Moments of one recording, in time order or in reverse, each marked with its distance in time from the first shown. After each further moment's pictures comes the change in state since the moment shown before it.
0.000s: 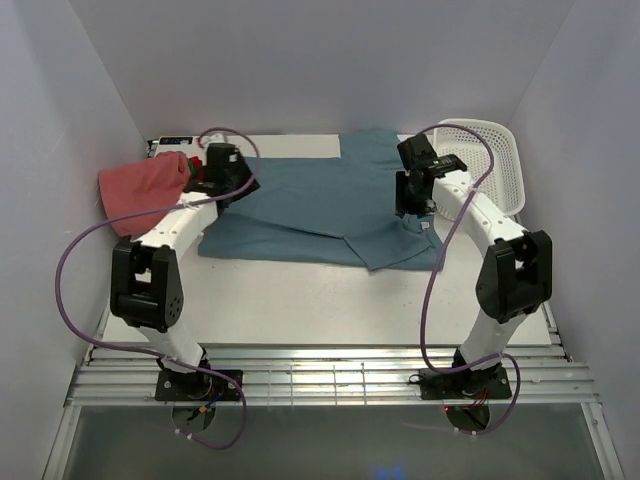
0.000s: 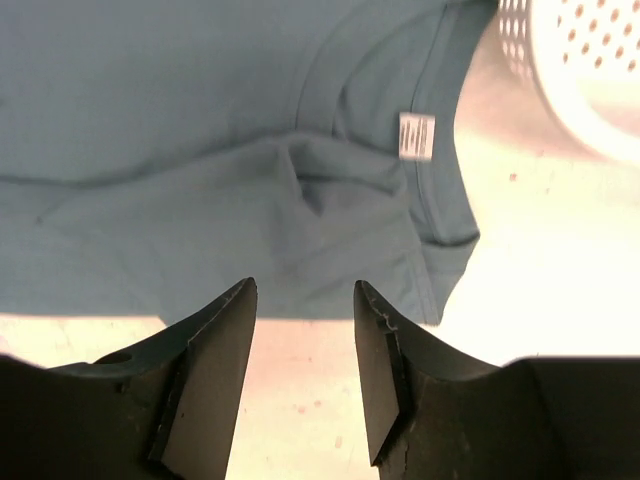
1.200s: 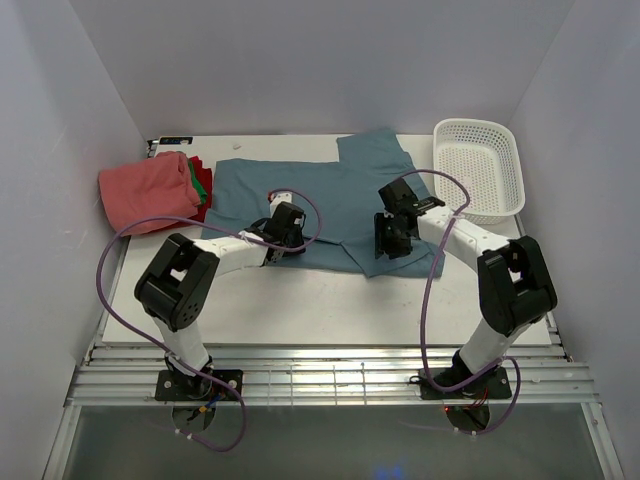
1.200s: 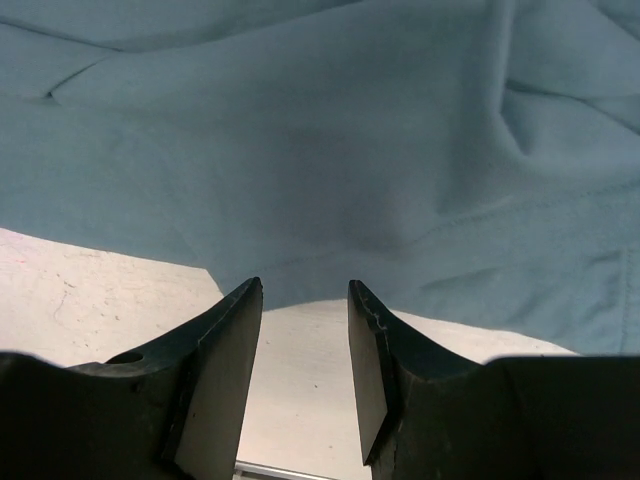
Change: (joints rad) left arm -0.487 0.060 -0.315 0.187 -0.145 -0.010; right arm 0.120 -0.146 -0.454 0.255 -0.204 0.120
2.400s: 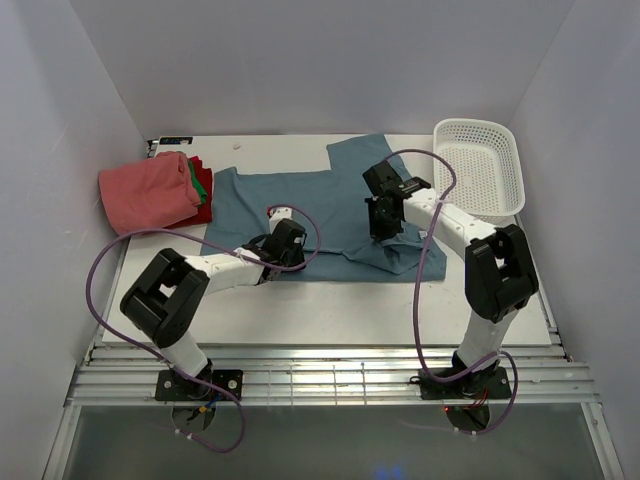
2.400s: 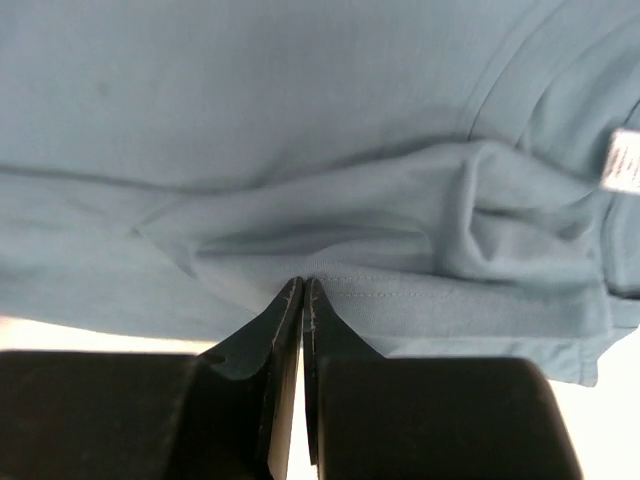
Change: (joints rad) left arm -0.074 -0.120 -0.147 0.022 -0.020 -0.066; right arm 0.053 0.123 0.224 -0.111 0.100 -0.012
